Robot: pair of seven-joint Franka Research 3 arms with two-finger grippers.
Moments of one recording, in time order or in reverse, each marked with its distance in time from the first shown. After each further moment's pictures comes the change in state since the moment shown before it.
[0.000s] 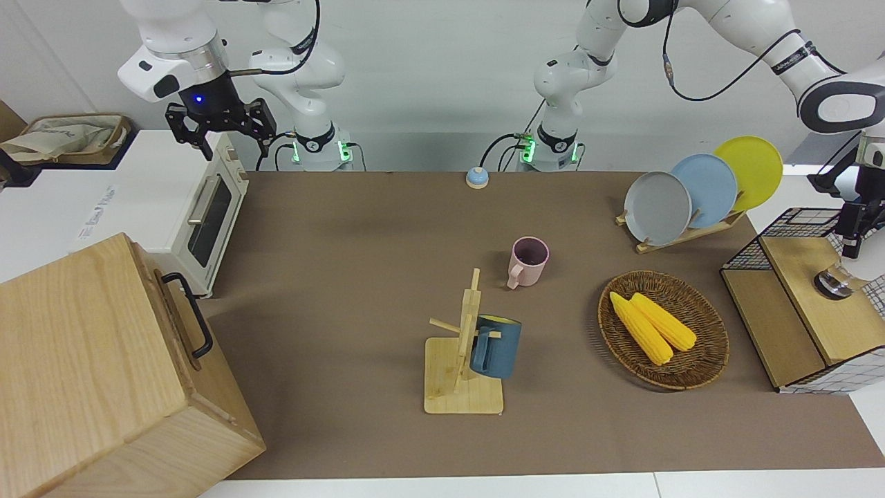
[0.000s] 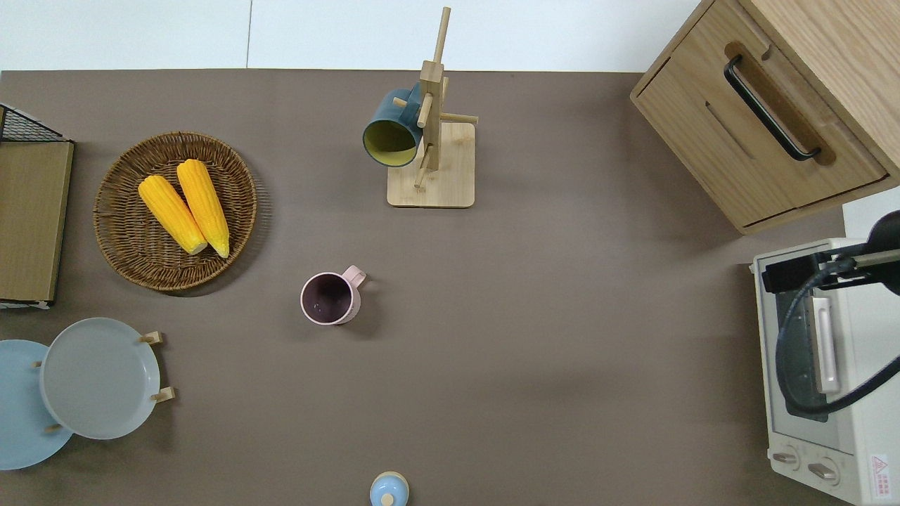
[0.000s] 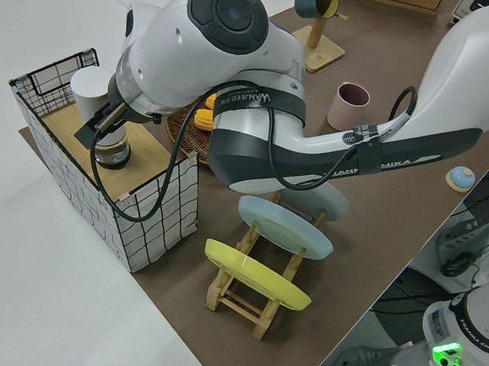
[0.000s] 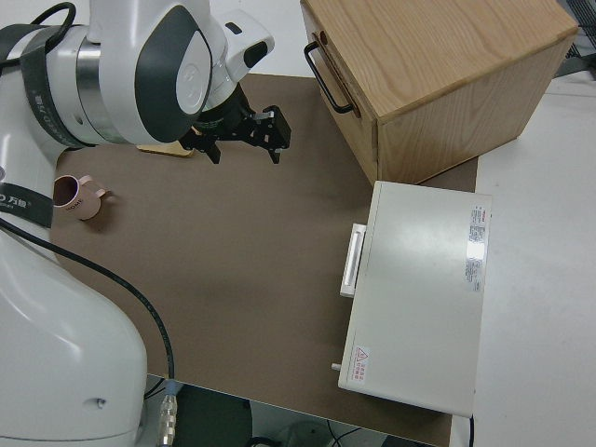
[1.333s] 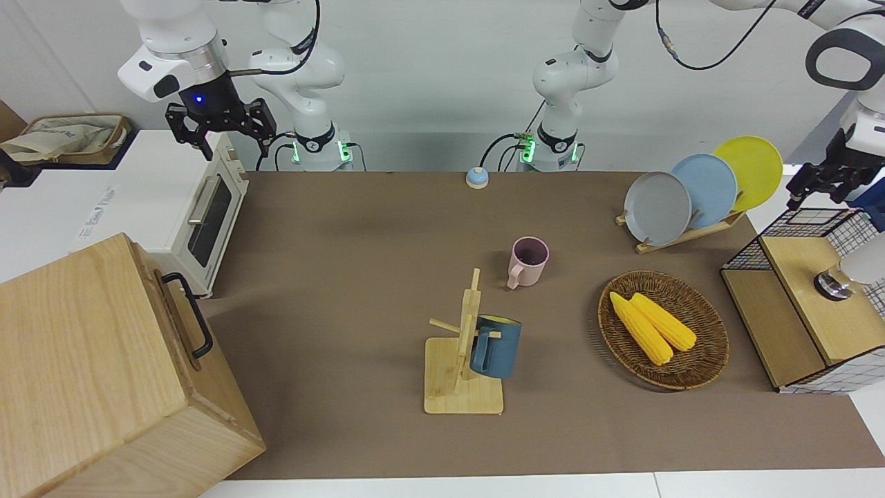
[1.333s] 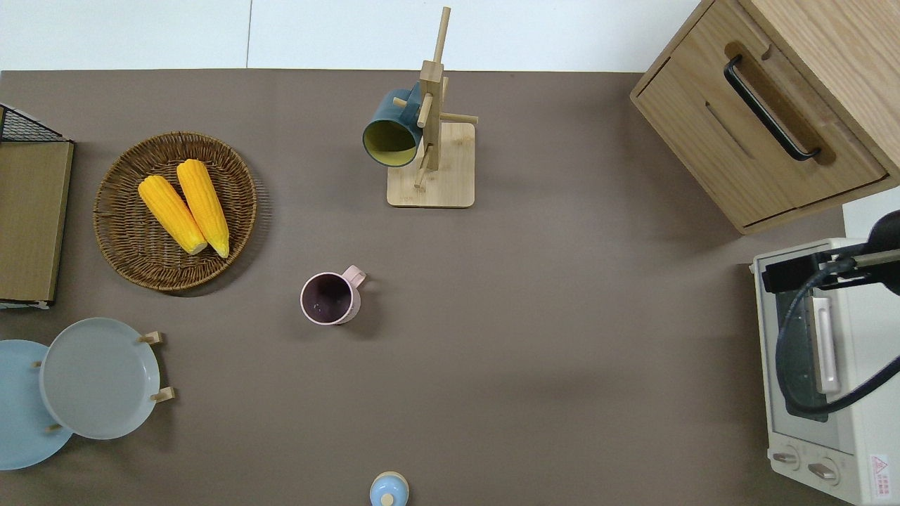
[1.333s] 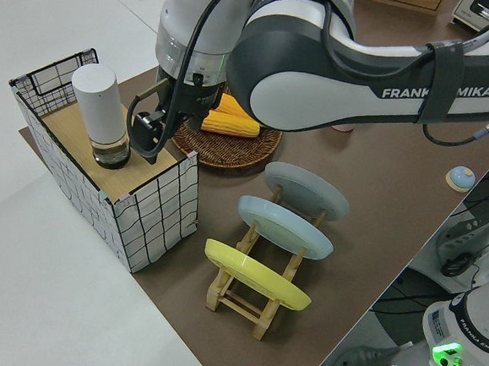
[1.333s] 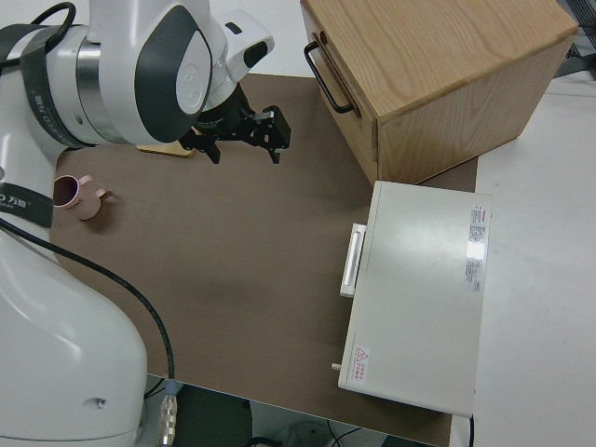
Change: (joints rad) left arm -0.089 -0.133 0.000 0.078 0.482 -0.600 -0.254; right arm 0.000 0.000 0.000 0.000 0.000 0.000 0.000
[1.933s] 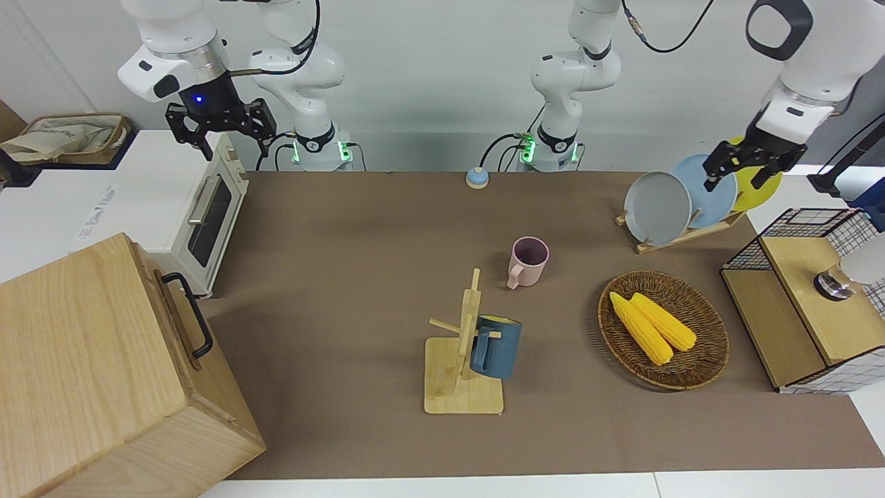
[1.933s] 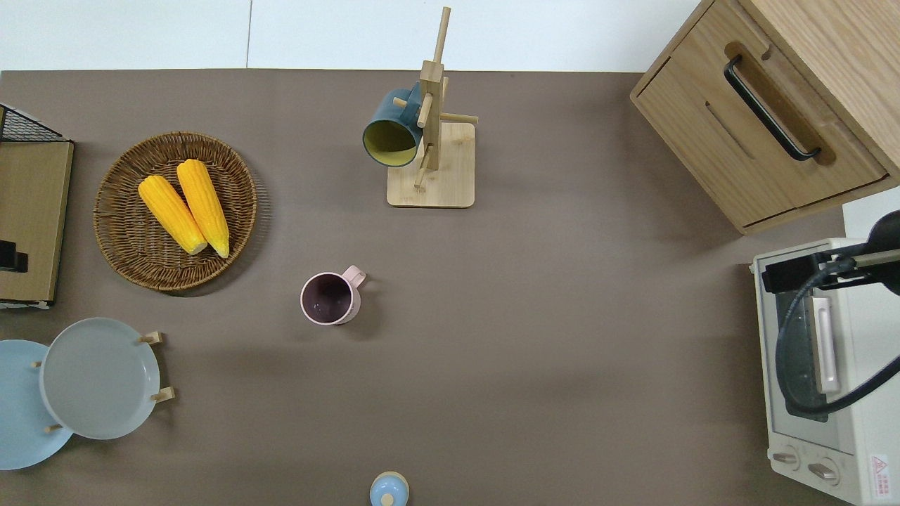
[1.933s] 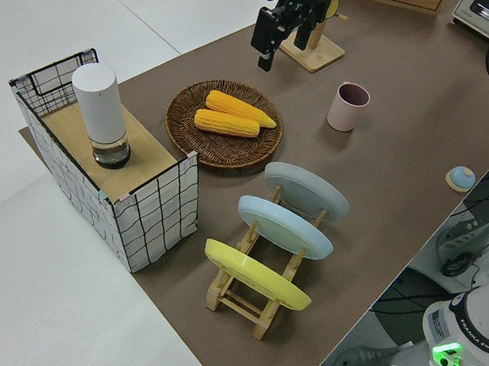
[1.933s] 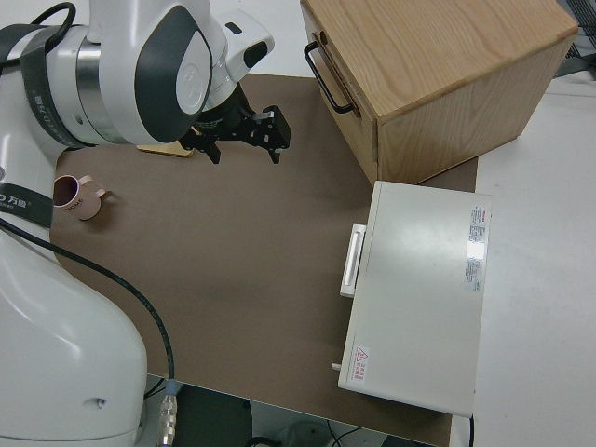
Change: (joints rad) left arm -0.216 -0.116 -0.104 0.003 0.024 -0.248 -0.225; right arm 0.000 0.000 0.000 0.000 0.000 0.000 0.000
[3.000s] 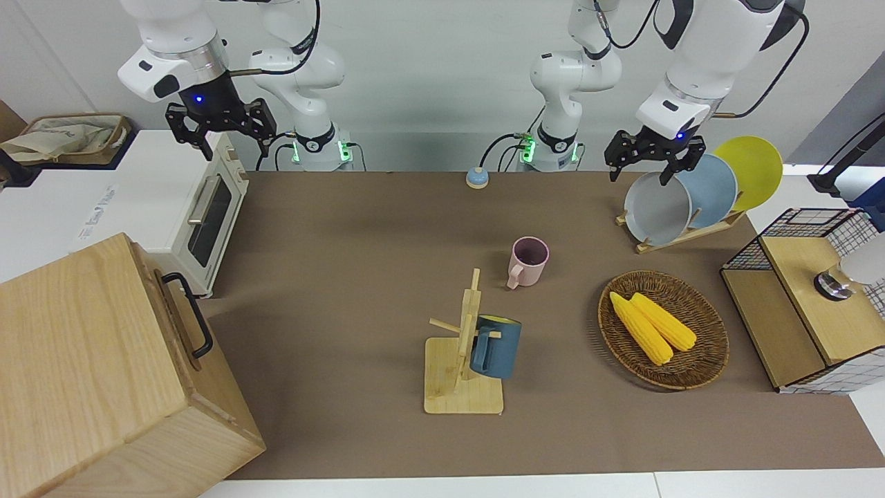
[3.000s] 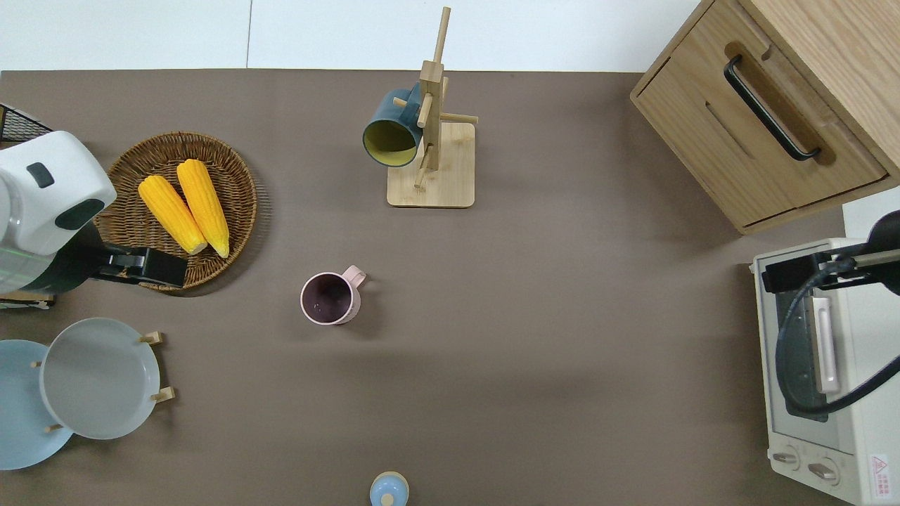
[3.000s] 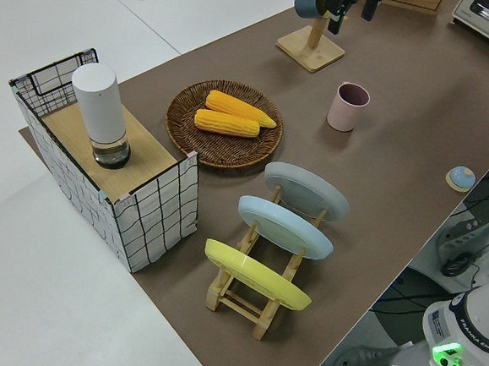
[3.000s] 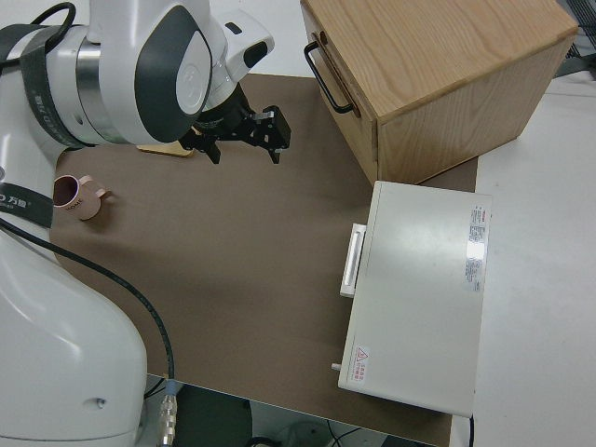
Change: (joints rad) left arm -0.089 -0.022 -0.186 0.000 -0.025 -0.082 -0.137; right arm 0.000 0.000 0.000 0.000 0.000 0.000 0.000
